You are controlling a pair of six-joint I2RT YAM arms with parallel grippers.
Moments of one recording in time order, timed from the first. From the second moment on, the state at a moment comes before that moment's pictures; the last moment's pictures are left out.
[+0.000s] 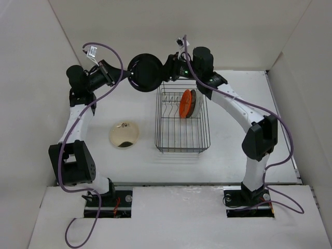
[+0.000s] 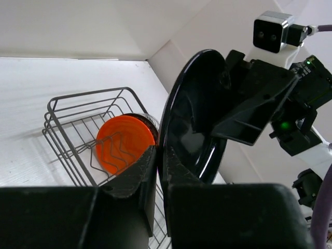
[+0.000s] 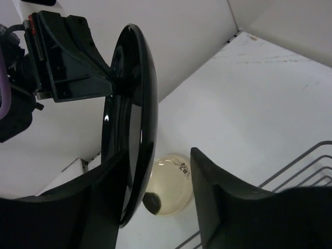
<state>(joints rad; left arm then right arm) 0.13 1.49 1.20 0.40 0.99 -0.89 0.54 1.89 1.84 0.01 -0.57 0.44</state>
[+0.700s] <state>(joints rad) 0.11 1.53 1.44 -0.20 0.41 -0.68 0.77 1.85 2.03 -0.65 0.60 0.54</state>
